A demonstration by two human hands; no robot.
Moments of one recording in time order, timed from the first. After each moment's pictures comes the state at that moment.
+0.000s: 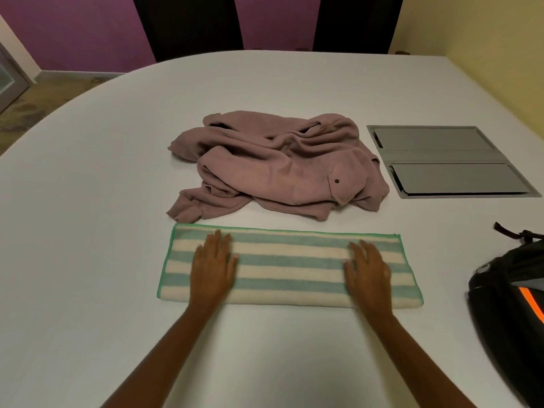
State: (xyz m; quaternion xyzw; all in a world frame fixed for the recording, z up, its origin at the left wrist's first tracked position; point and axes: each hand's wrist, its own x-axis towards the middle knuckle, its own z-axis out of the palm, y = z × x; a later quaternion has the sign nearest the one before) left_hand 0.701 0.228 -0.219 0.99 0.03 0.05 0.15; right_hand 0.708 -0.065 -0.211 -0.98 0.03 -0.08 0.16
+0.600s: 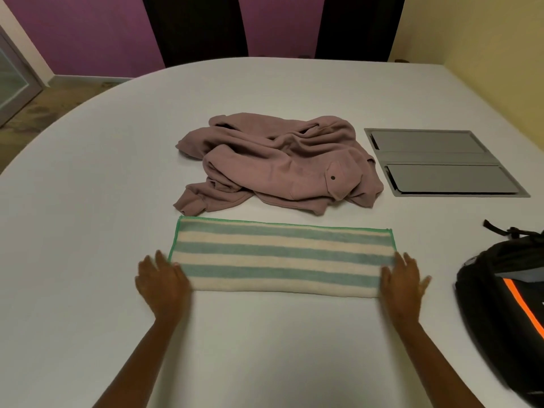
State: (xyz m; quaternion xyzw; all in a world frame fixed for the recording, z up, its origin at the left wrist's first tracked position) left_hand 0.648 0.275 -0.221 0.92 0.32 0.10 0.18; right_hand 0.676 -0.121 -0.205 -0.96 0.19 -0.06 0.19
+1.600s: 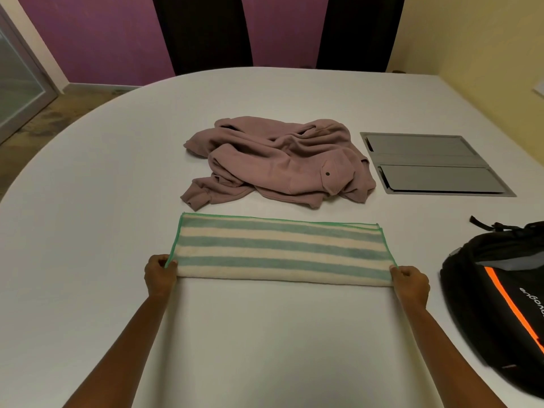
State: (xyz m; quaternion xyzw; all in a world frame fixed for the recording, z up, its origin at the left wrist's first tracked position) left_hand 0.626 0.288 -0.201 0.78 0.40 0.09 0.48; right_hand 0.660 -0.154 -0.192 -0.84 0.34 -0.06 0.42
